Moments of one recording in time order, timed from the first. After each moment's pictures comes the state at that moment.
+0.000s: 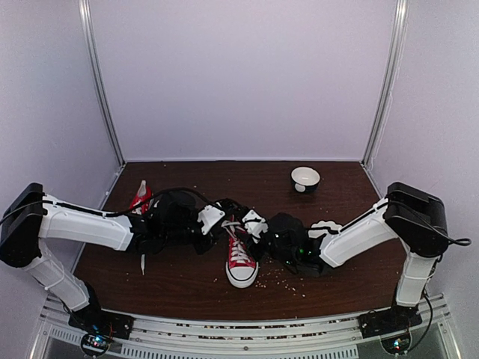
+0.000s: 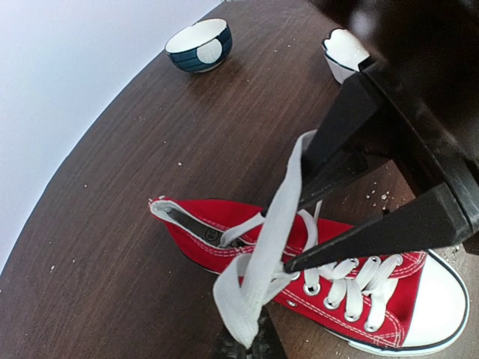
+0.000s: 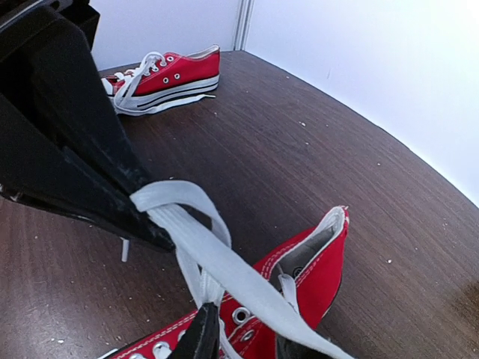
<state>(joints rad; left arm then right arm) -0.94 1.51 0.76 0.20 -0.07 0.27 1.06 1.85 0.81 0.73 0.26 -0.08</state>
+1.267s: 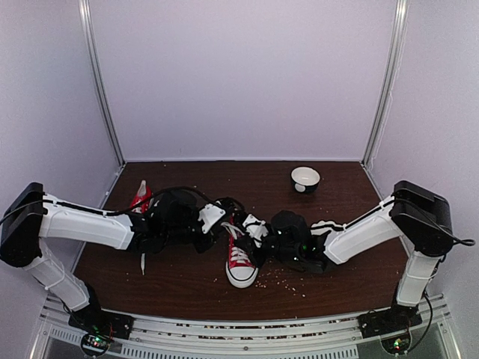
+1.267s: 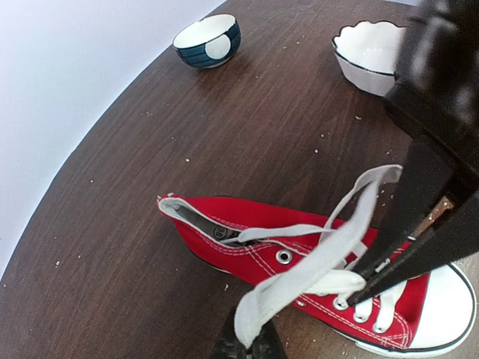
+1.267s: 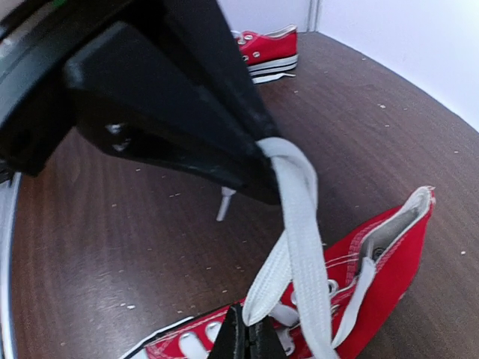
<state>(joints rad) -0.94 1.52 0.78 0.18 -0.10 0.27 1.03 1.81 0.80 0.63 -0.04 -0.02</state>
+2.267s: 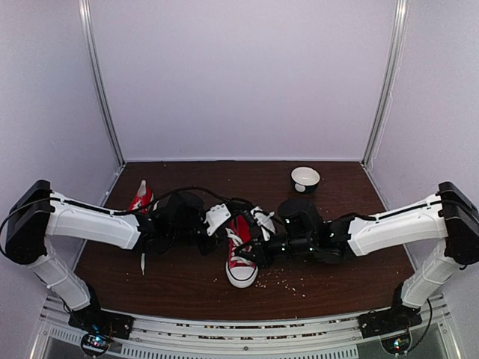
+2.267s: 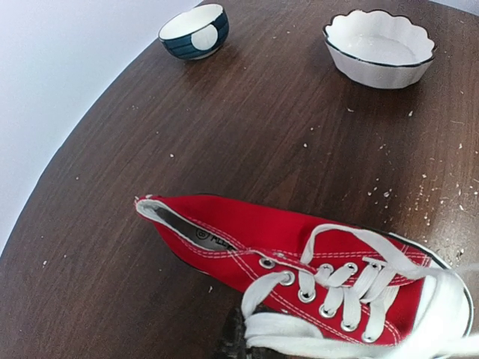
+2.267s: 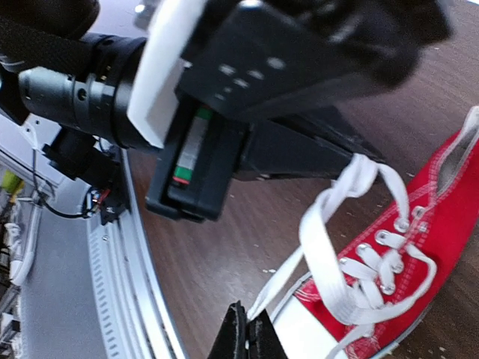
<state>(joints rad) -0.96 1.57 0.81 0.16 -0.10 0.25 1.08 1.58 0.85 0.25 -0.25 0.42</state>
